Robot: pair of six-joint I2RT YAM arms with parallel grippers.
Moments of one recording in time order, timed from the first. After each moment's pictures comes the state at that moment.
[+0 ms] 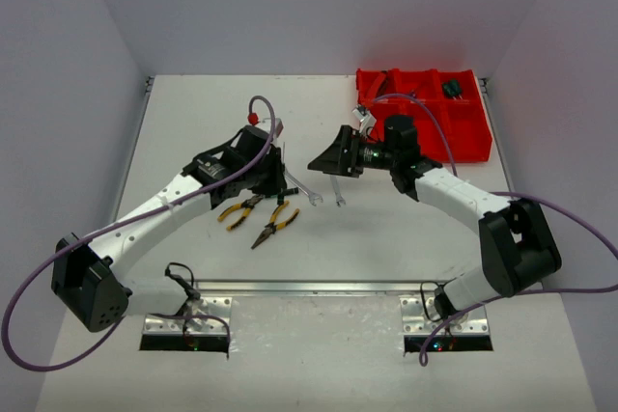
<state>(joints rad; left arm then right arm) -0.62 1.29 1.10 -0.66 -0.11 -0.51 0.42 1.49 0.85 0.29 -0.76 0.78</state>
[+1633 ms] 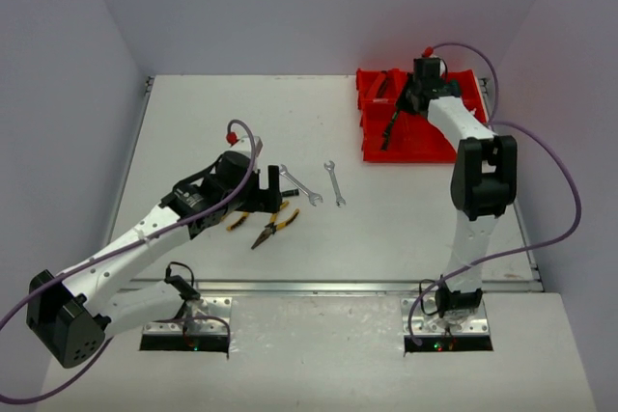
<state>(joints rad) -0.62 1.03 0.84 -0.57 -0.17 -0.47 0.07 2.05 1.63 -0.26 0.07 0.46</state>
